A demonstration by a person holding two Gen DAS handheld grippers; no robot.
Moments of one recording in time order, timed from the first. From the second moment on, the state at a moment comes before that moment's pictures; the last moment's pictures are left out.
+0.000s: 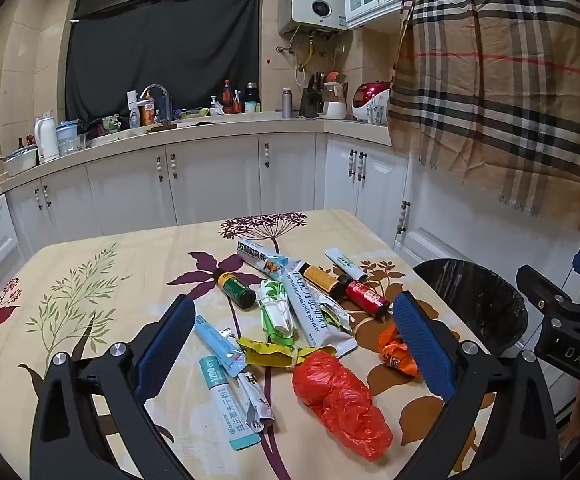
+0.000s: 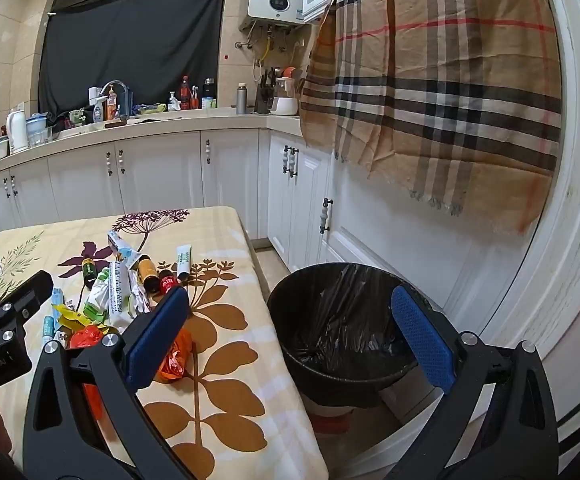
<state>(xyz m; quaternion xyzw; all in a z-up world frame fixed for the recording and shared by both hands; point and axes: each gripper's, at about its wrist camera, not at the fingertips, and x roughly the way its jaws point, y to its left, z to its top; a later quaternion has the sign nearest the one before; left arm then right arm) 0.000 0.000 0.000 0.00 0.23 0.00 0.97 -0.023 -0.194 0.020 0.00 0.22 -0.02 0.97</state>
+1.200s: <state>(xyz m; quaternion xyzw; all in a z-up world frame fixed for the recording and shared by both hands) -0.003 0.007 0.005 0.00 0.23 0.00 0.97 -0.020 -0.189 0.020 -0.01 0.22 -0.02 0.98</state>
